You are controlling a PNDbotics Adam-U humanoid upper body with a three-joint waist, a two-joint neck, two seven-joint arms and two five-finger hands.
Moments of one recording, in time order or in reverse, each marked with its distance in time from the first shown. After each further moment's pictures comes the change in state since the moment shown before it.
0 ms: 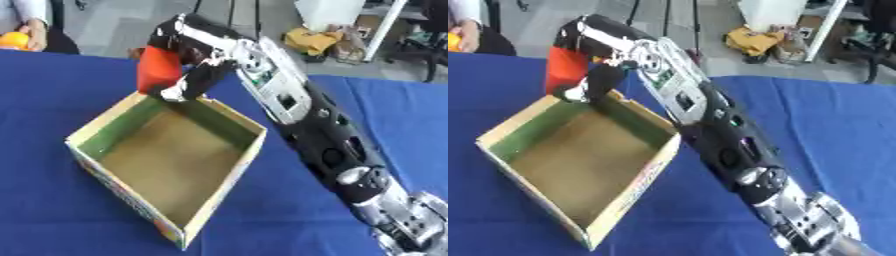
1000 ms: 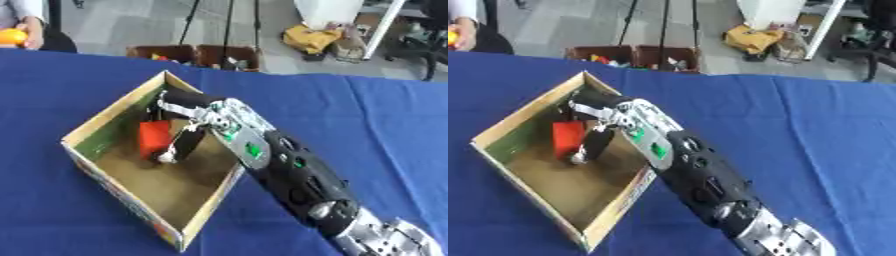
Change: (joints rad) left arm -0.020 0.001 -0.001 0.000 0.025 -0.026 0.001; right arm 0.077 0.091 0.062 0.137 0.174 -0.115 0.029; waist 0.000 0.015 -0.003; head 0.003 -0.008
